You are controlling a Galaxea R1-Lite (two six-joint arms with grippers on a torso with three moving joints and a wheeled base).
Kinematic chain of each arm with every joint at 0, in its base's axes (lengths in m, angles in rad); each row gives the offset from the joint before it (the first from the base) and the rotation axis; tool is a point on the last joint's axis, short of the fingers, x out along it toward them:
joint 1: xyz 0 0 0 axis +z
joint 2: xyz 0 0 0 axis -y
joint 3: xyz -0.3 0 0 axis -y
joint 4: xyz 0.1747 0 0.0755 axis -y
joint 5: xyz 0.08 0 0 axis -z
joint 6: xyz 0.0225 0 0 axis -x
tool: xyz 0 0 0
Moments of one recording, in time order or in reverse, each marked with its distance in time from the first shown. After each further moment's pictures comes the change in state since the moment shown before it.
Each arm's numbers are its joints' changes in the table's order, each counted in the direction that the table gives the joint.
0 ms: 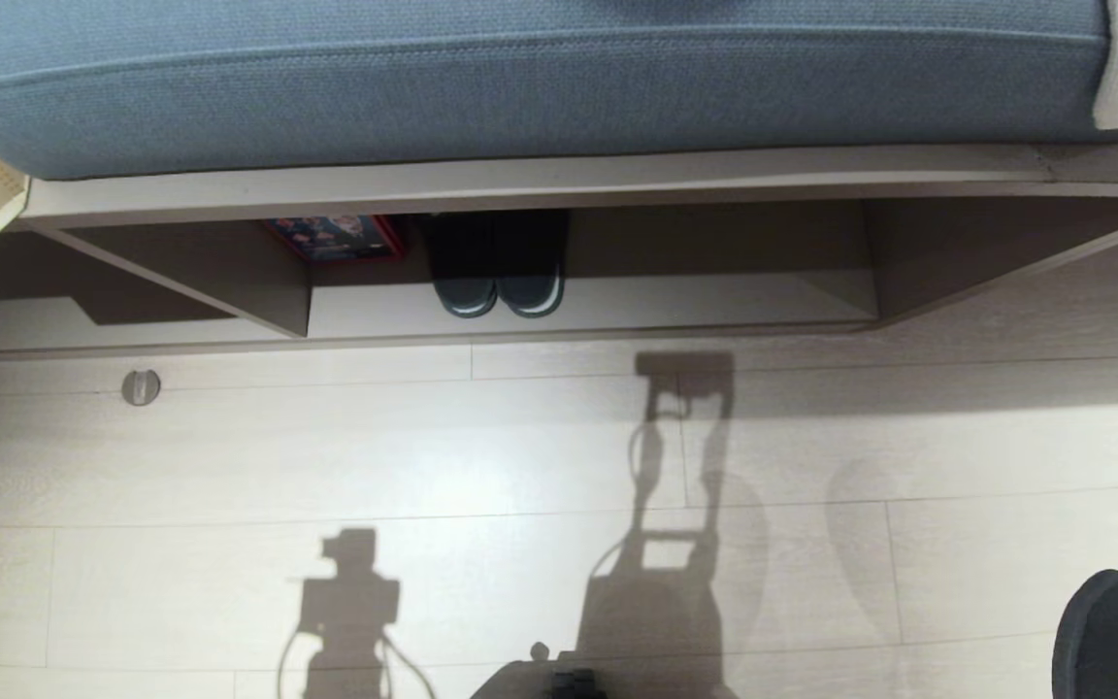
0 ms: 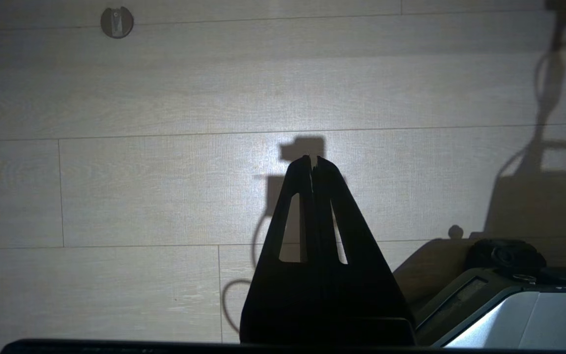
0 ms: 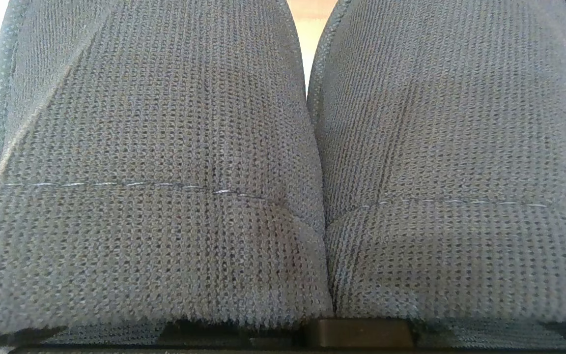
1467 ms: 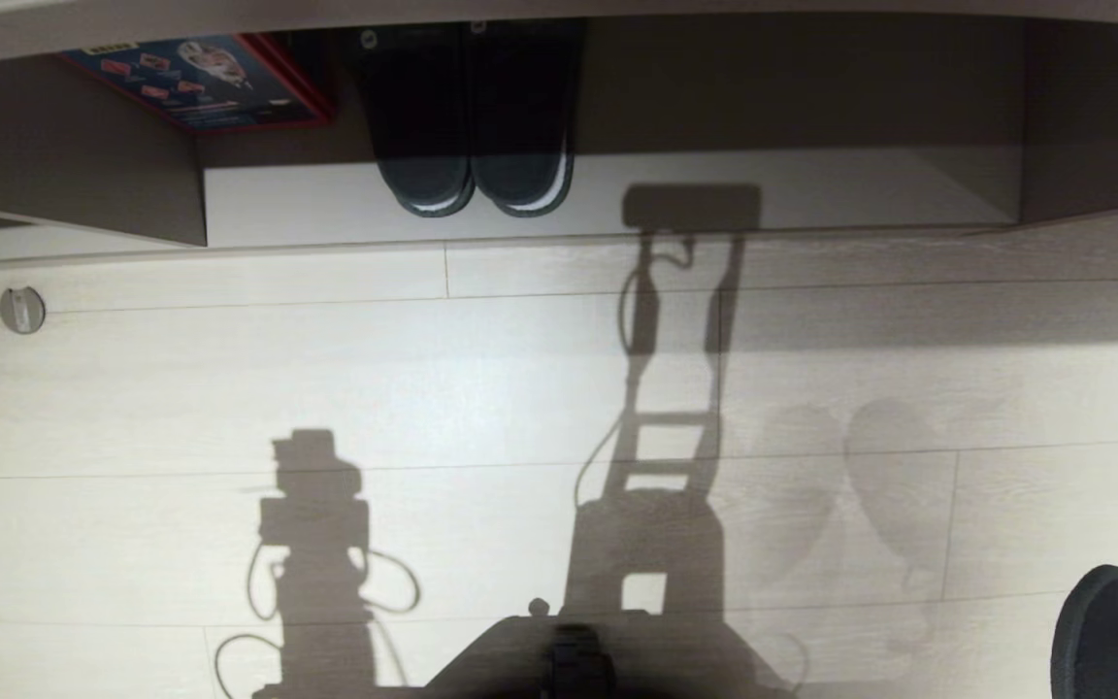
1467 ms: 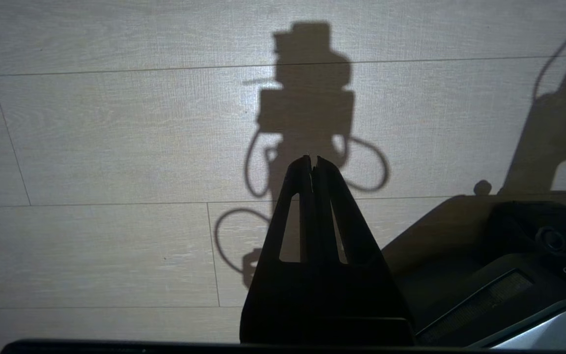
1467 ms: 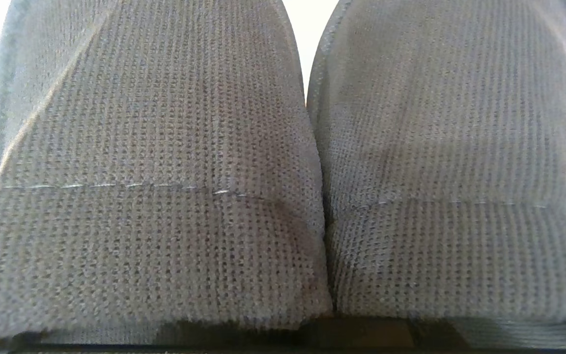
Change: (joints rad) left arm 0.000 0.000 0.000 0.000 0.000 0.000; right arm 0.000 -0.004 0.010 0.052 -0.020 -0.006
